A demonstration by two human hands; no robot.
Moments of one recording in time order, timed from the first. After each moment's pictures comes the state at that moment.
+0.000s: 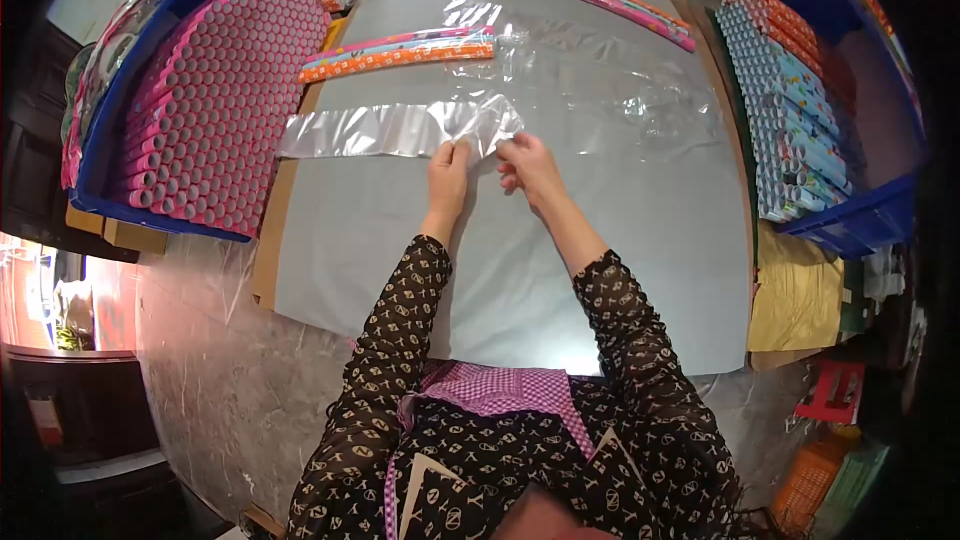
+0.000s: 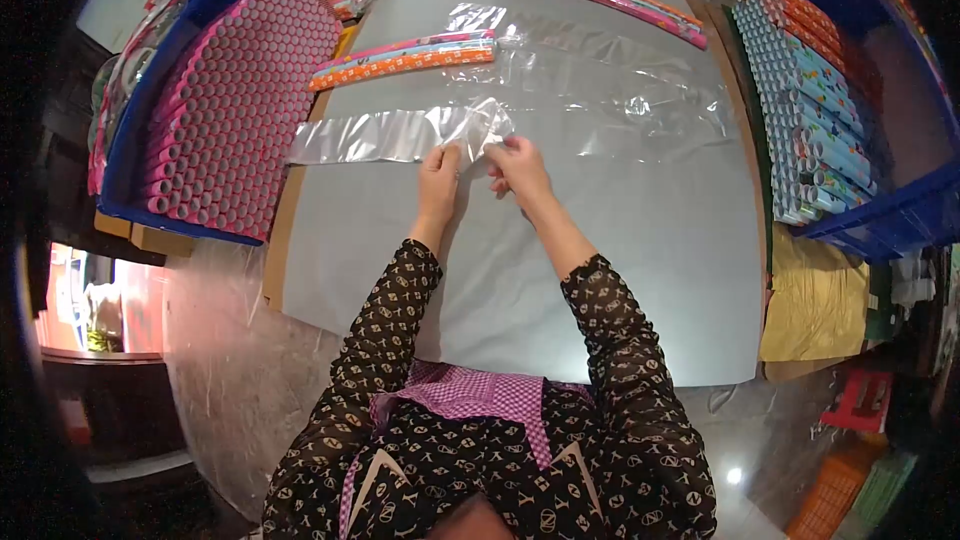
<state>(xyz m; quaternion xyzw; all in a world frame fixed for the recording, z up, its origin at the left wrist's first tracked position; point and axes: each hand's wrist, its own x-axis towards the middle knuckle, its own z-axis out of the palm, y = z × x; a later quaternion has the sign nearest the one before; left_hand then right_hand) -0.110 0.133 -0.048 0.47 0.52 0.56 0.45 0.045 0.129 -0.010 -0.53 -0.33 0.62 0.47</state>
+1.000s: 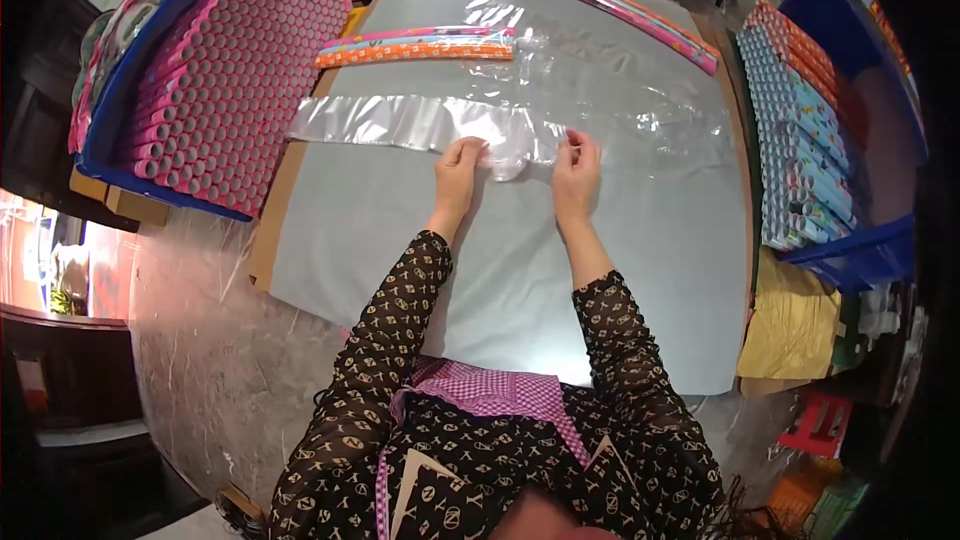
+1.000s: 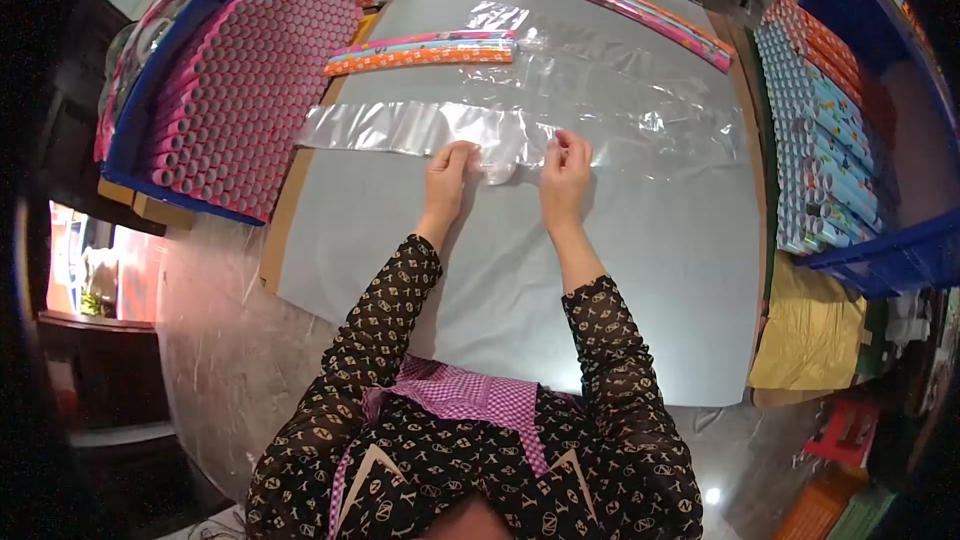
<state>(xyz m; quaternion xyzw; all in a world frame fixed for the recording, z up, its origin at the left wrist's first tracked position) -0.102 0.128 -0.043 0.42 0.49 0.61 0.46 0.072 0.118 -0.018 -0.61 -0.48 0.21 0.60</state>
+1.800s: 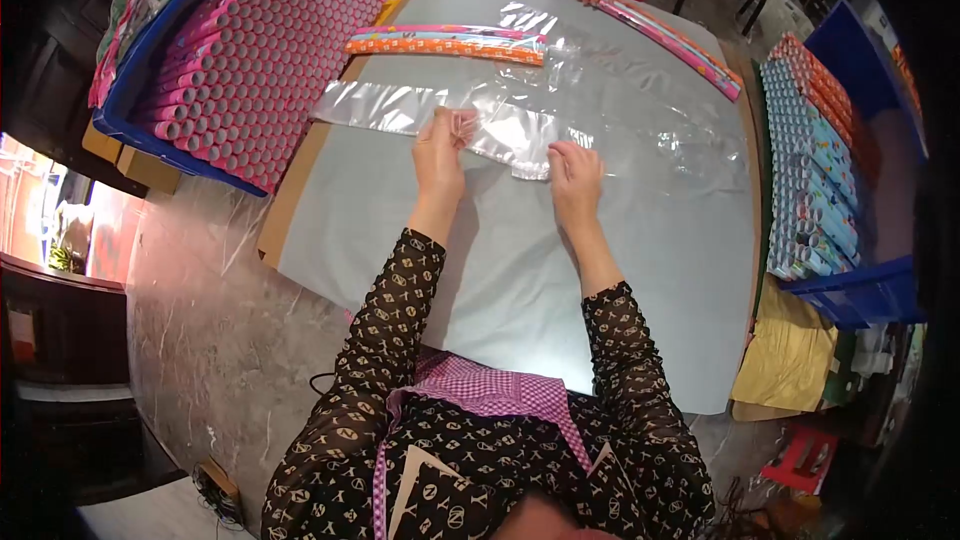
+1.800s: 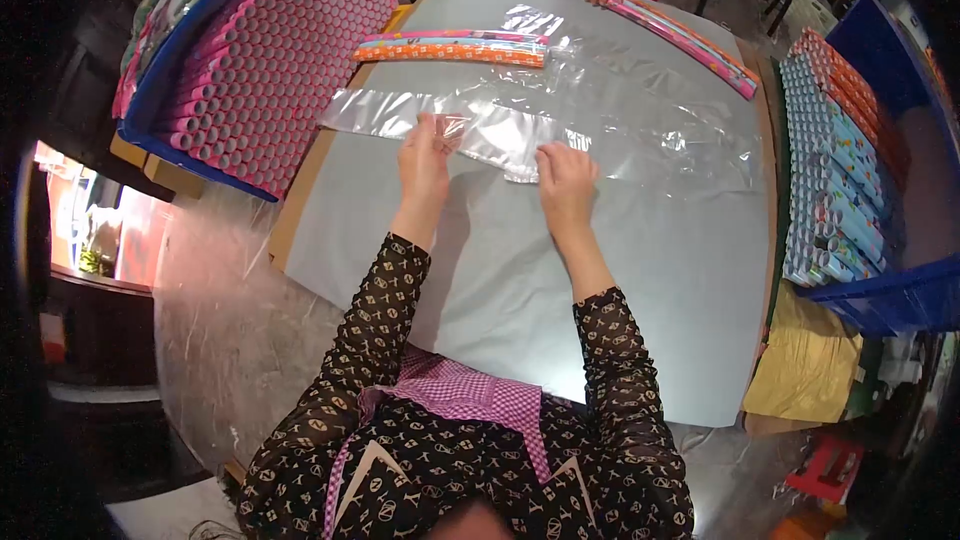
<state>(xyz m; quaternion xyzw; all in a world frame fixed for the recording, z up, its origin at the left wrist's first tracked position) -0.137 0.128 0.021 0.23 0.38 0.74 0.51 0.062 0.115 -0.015 -0.55 -0.68 0.04 0.48</state>
